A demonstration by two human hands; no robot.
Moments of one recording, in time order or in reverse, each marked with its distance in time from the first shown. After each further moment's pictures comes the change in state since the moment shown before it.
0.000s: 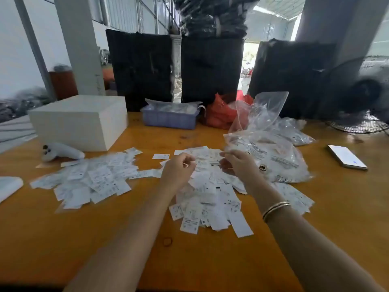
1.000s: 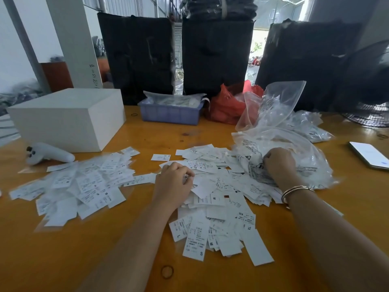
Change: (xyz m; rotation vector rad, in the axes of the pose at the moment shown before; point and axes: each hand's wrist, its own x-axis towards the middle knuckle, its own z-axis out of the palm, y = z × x) left_hand 0.010 -0.043 0.012 0.389 0.024 0.124; right_hand 0.093 0.043 -0.073 -1.092 0.417 0.068
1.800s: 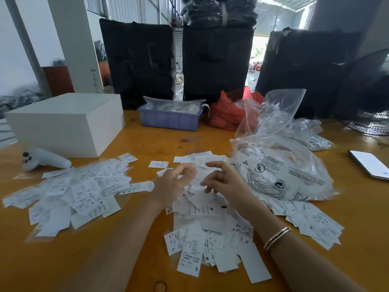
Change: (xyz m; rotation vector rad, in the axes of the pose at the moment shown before) left_hand 0.013 0.010 -0.025 -0.499 -0.293 -0.133; right_hand -0.095 -0.068 0.011 1.055 -0.601 -0.405
